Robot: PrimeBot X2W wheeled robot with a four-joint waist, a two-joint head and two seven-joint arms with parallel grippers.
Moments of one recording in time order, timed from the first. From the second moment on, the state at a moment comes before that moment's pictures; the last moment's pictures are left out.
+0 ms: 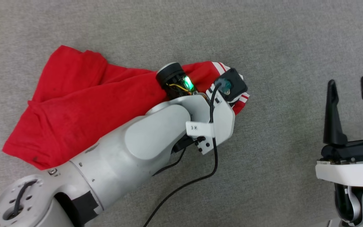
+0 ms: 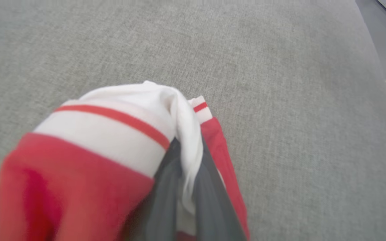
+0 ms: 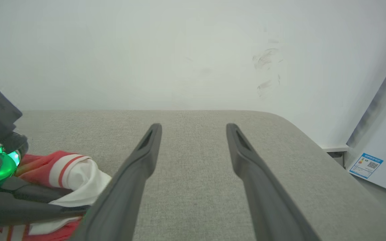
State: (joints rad) left arm -1.13 0.18 -1.27 0.57 -0.74 -0.13 0.27; right arm -0.17 -0.05 -0.09 -0.16 0.12 0.13 -0.26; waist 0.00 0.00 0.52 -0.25
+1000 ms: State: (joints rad) left arm -0.68 0.32 -0.87 0.36 -0.56 0.24 -0.26; right arm 0.02 -0.05 -0.09 -0.13 0.05 0.13 -0.26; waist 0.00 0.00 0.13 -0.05
